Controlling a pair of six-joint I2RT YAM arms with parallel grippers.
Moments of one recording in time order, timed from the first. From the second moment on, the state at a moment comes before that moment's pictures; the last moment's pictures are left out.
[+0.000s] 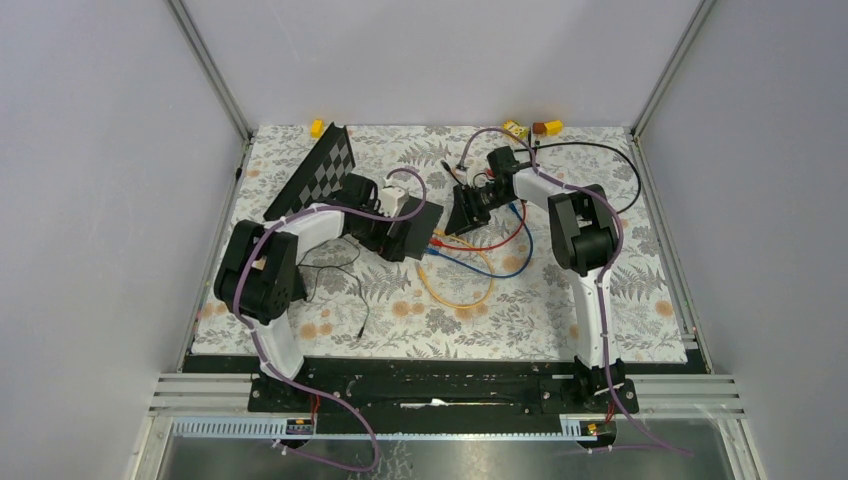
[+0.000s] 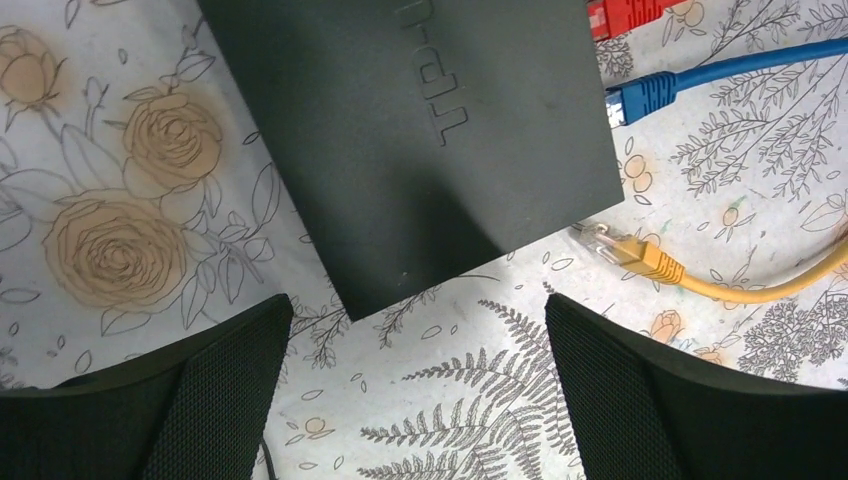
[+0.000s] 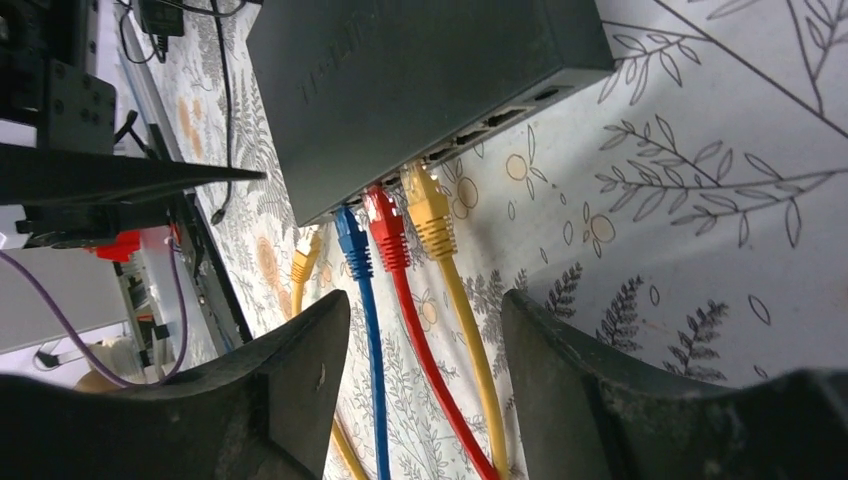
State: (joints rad) left arm -0.33 1.80 1.11 -0.37 0.41 0.21; right arm 0.32 2.32 1.70 -0.62 -0.92 -0.04
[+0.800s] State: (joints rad) left arm -0.36 1.85 1.15 -0.32 0.47 0.18; right arm 0.32 2.47 1.77 -0.51 -1.16 0.15
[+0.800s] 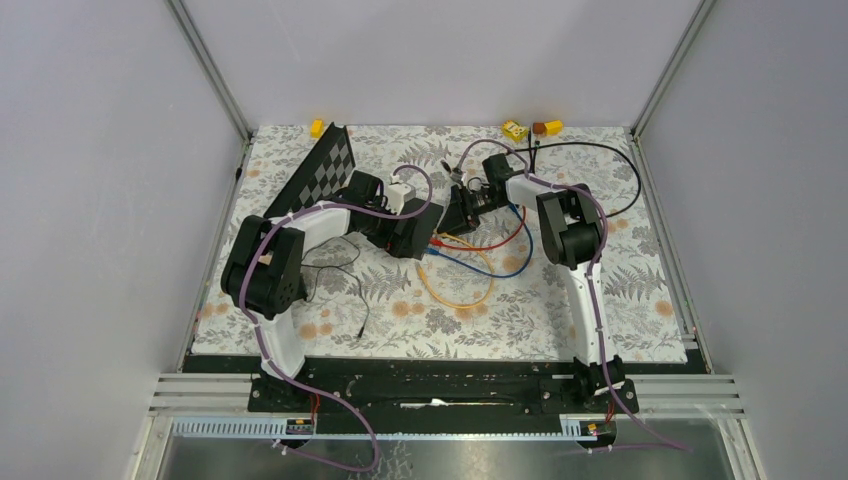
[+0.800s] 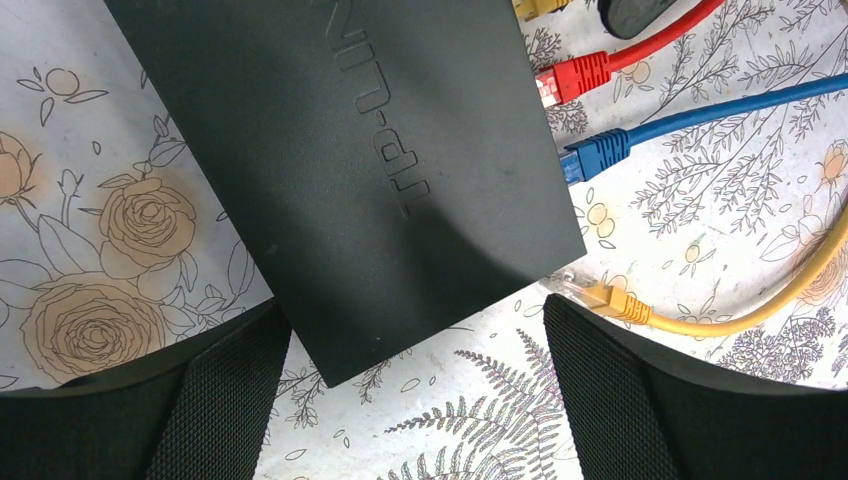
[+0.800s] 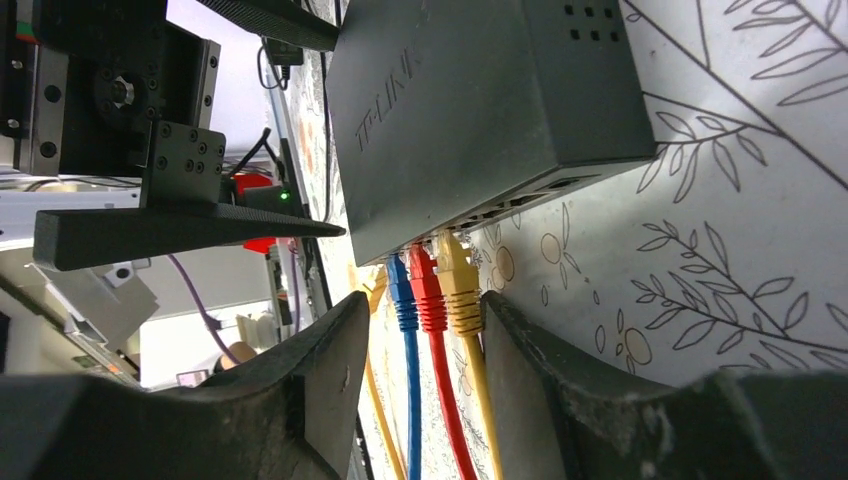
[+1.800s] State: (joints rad) left arm -0.36 1.86 1.15 -0.31 0.47 0.18; right arm 0.33 2.55 1.84 -0.48 -1.22 0.27
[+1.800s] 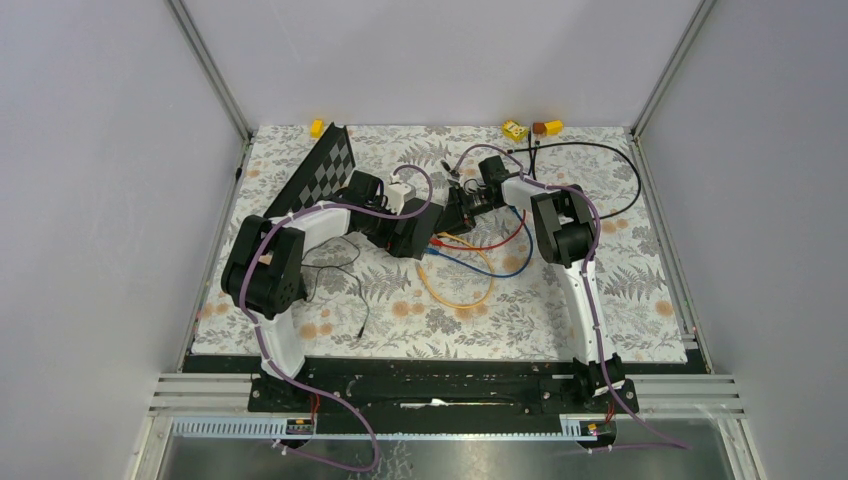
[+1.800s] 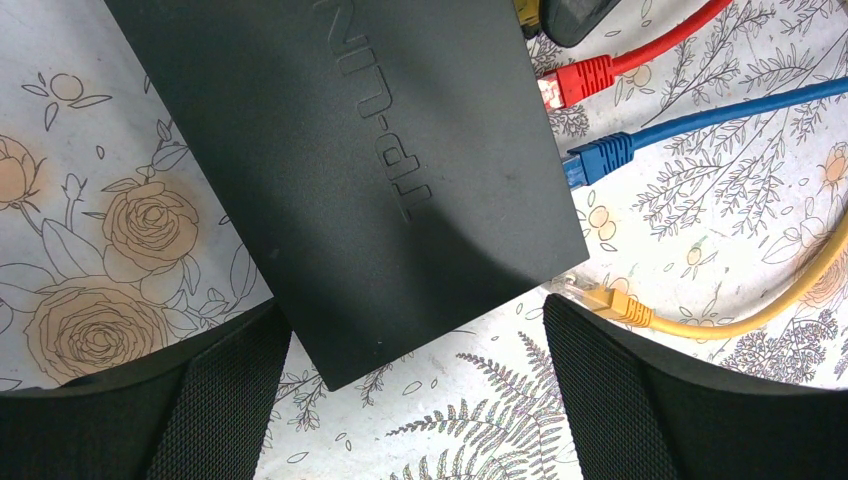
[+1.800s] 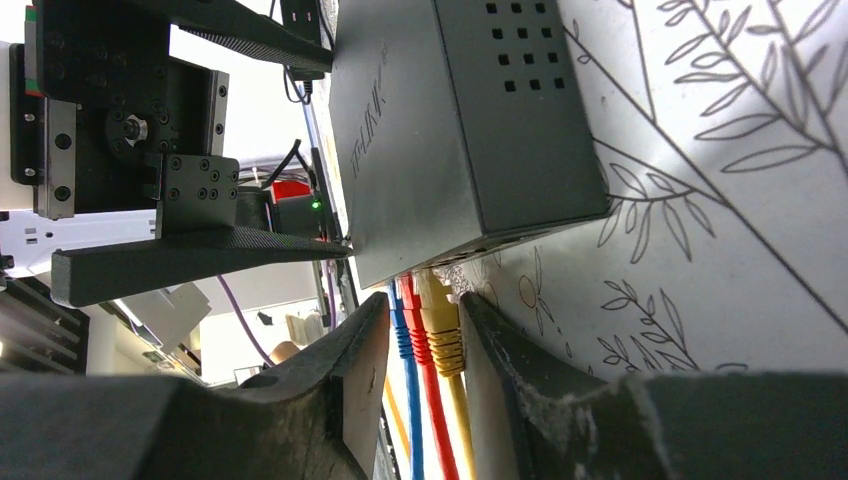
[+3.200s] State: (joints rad) left arm -0.37 1.86 1.15 -0.31 0.46 0.19; right arm 0.33 2.56 1.85 -0.47 -1.20 0.32
